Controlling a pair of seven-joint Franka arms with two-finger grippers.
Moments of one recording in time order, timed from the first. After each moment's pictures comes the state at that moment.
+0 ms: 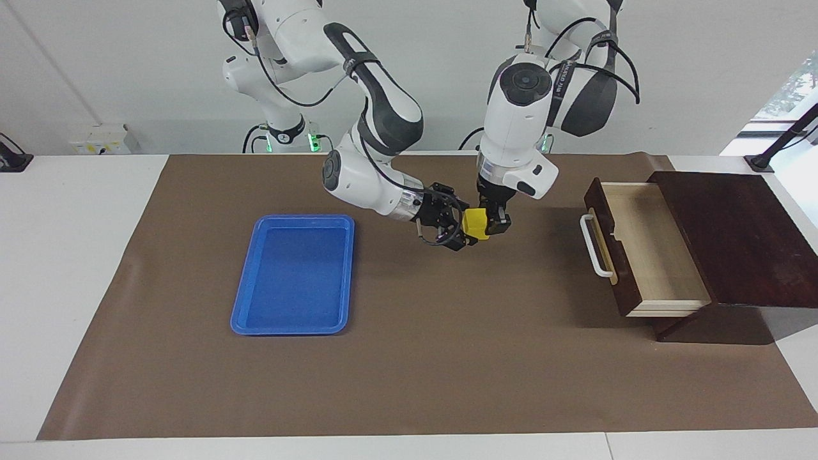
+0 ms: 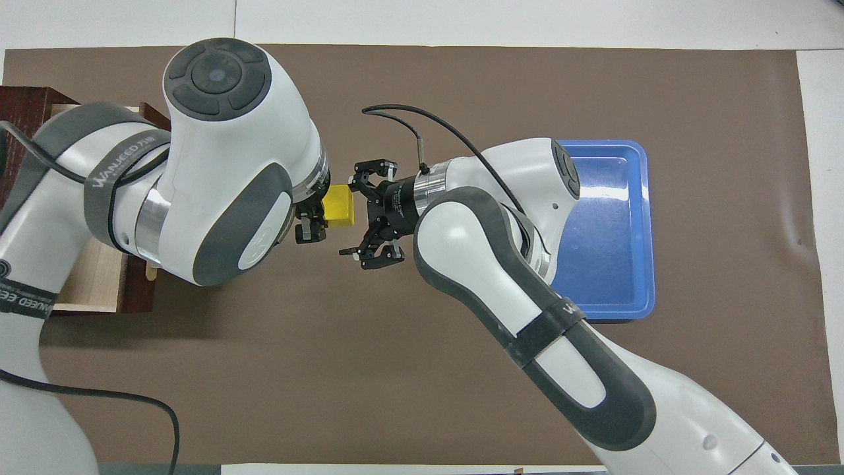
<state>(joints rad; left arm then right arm) -0.42 0.26 -0.13 -1.49 0.04 1.70 -2.15 0.49 0.40 0.08 -1.68 1.10 2.26 1.40</state>
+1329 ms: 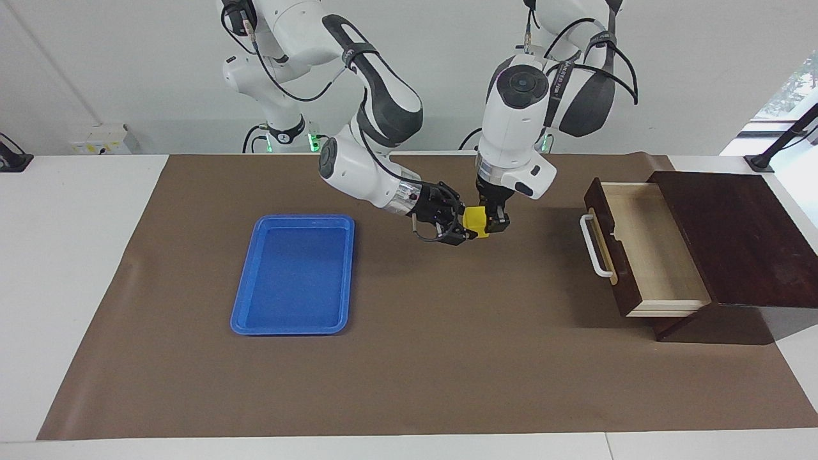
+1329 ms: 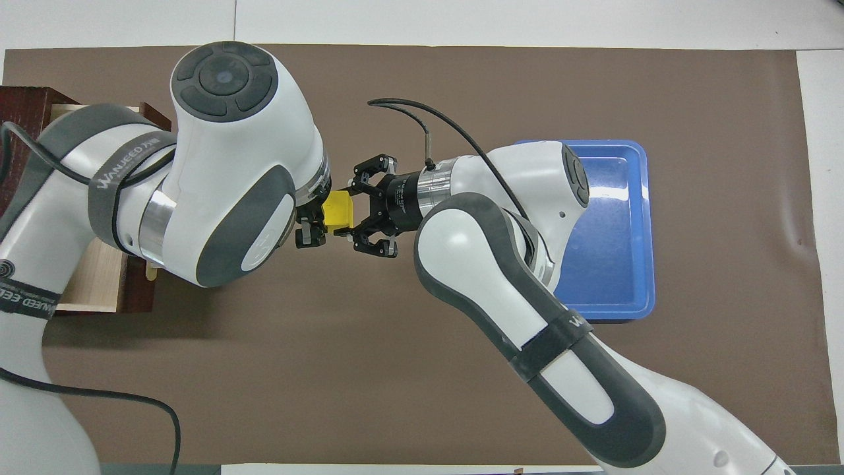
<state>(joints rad) -0.42 0.26 -0.13 -1.49 0.04 1.68 -2.14 0.50 0.37 0.07 -1.69 1.10 2.32 1.46</state>
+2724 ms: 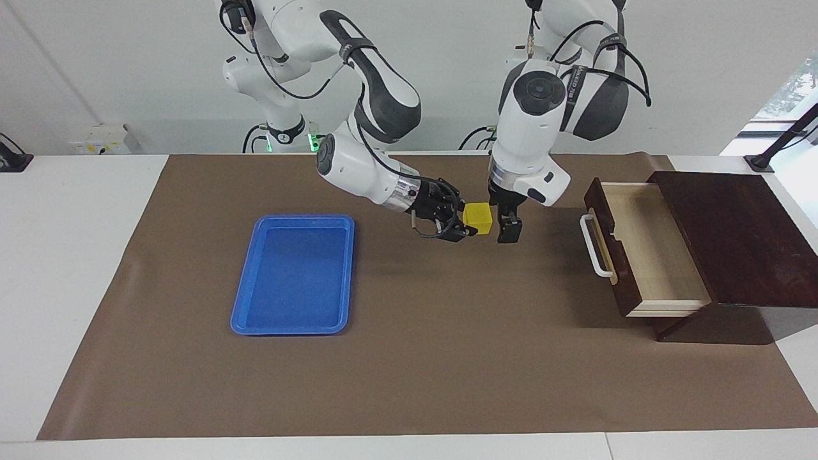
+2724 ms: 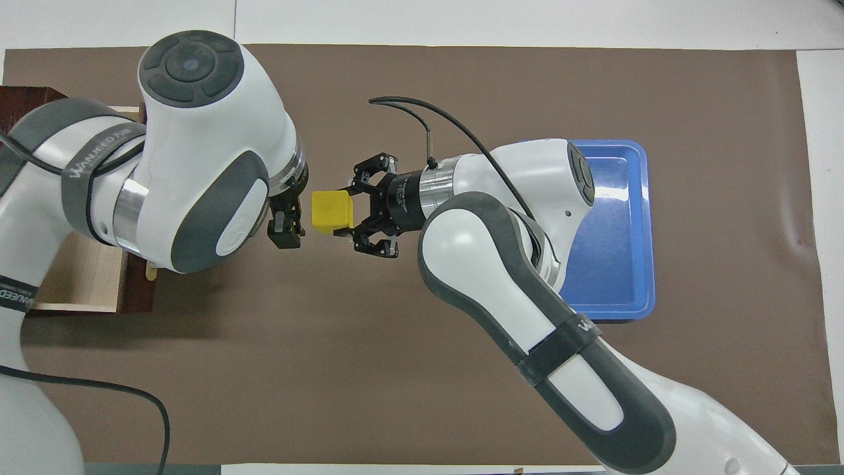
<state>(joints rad) -0.35 0.26 -0.12 -1.53 0.04 1.69 -1.99 0.49 0.36 0.07 -1.69 1.09 2.30 1.46</state>
